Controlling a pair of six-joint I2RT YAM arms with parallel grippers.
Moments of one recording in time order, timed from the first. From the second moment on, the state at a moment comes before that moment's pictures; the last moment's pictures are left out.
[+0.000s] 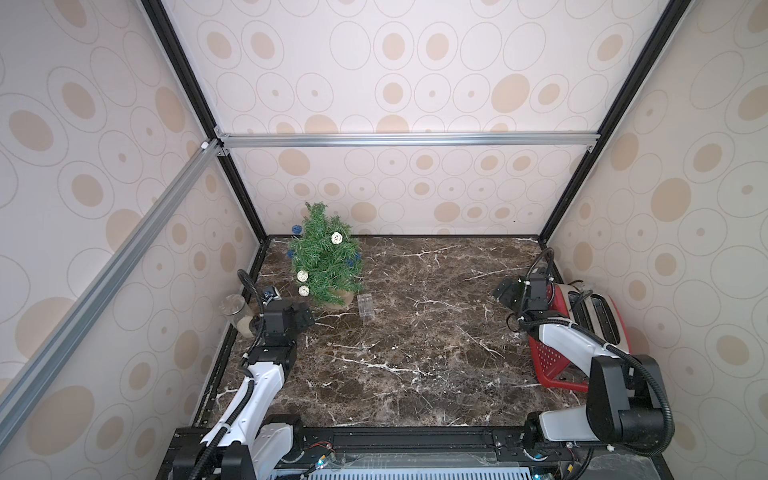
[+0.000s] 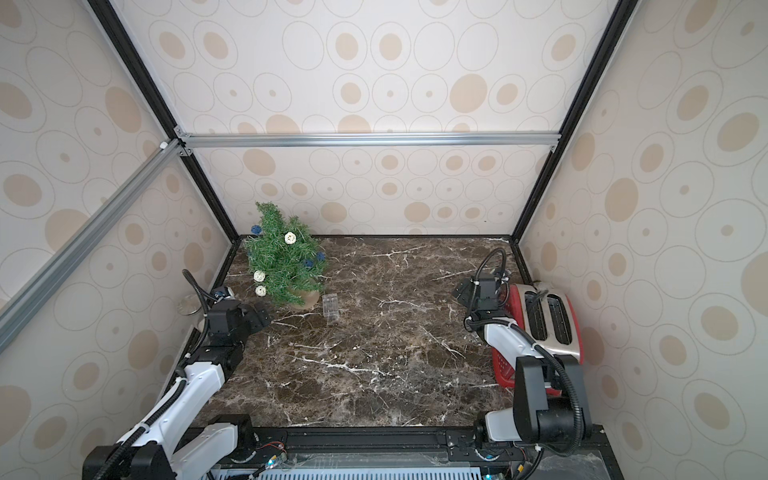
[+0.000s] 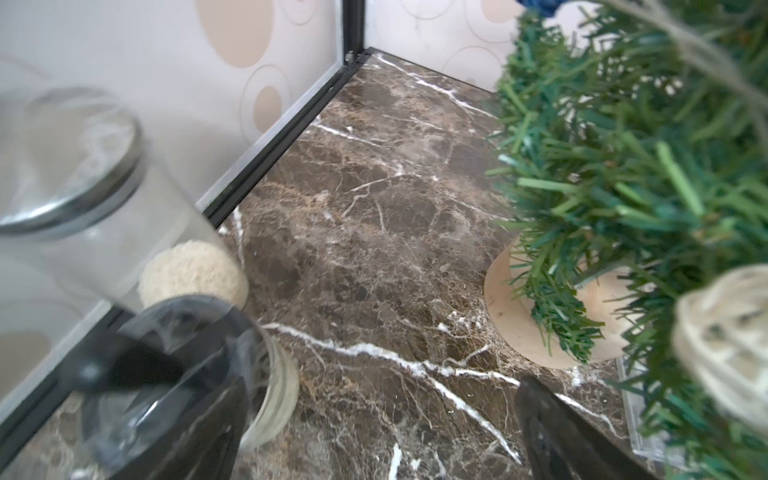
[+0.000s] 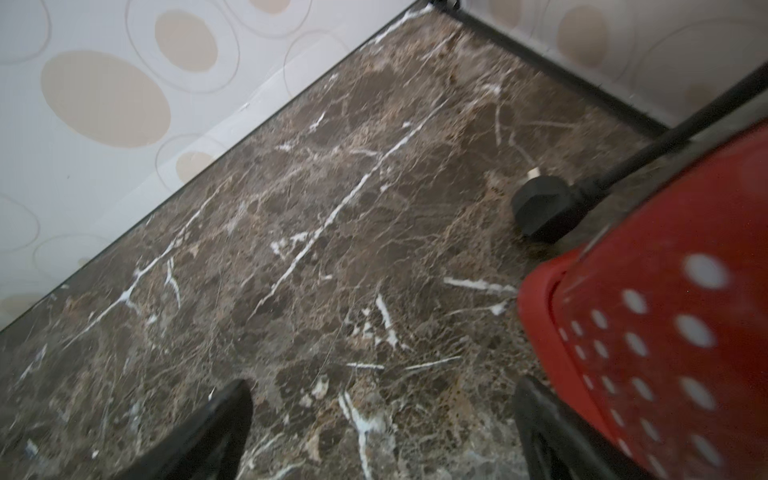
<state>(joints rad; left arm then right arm) 0.02 0.96 0.48 -0.10 -0.31 -0.36 0.04 1.42 0.74 0.01 0.19 0.61</state>
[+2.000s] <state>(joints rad) -0.05 1.38 0.47 0.01 -0.43 -1.36 0.12 1.52 0.77 0.22 -0.32 0.61</state>
